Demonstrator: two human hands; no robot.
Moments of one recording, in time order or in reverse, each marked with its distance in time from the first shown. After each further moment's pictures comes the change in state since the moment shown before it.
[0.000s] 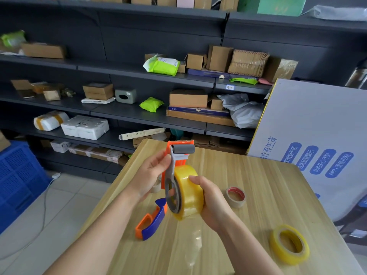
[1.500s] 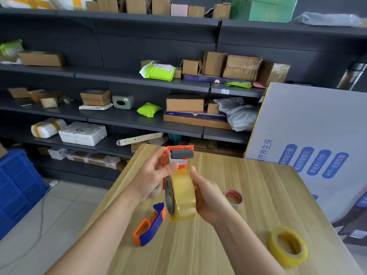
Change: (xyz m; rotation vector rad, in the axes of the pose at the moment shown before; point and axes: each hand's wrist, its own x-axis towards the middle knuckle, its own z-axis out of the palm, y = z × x) left_hand 0.003 0.013 0.012 0.040 -0.039 0.041; right_hand 0.013 -0.007 -0.006 -0.111 0.161 0.031
